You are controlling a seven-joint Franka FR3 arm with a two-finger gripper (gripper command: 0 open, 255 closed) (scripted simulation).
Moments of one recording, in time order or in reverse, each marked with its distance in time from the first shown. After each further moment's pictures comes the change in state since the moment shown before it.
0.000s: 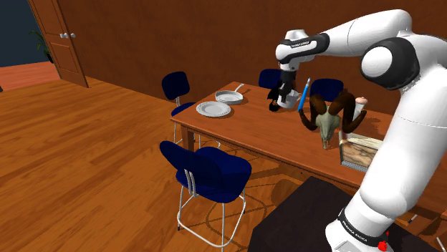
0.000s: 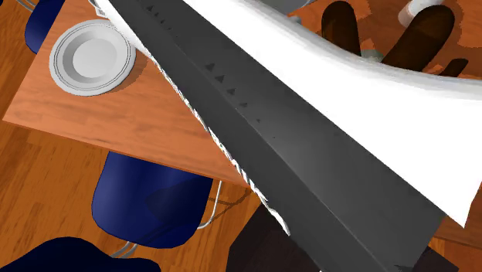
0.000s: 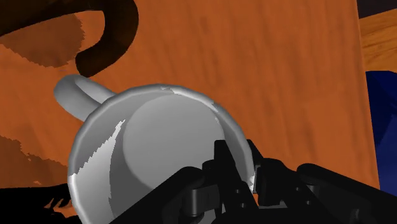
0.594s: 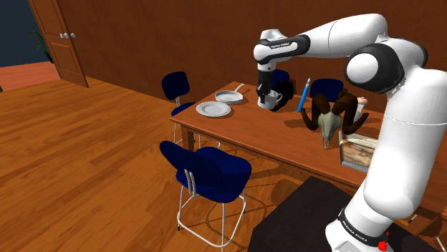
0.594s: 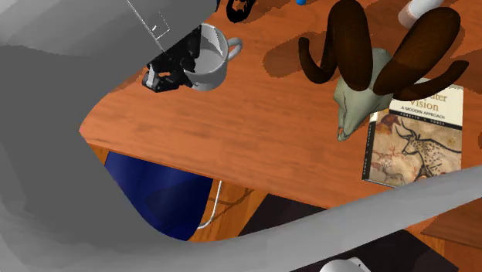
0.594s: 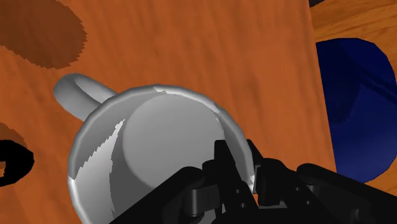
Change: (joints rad) arm 0.103 0.098 0.080 0.125 0.022 -0.041 0.179
